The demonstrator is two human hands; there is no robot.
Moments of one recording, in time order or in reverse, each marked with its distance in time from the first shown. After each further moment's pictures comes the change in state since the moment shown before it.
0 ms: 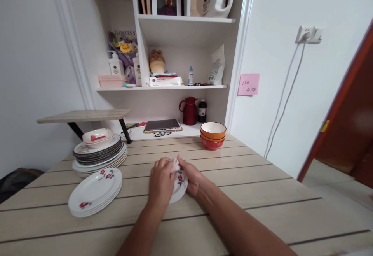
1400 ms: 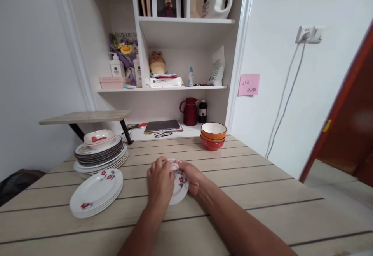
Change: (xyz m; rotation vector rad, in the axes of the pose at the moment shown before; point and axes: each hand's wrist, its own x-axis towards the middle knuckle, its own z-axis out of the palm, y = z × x) left_hand -0.001 0.003 -0.001 0.114 0.032 -0.094; right_hand 0.004 0.003 -0.001 0.005 0.002 -0.105
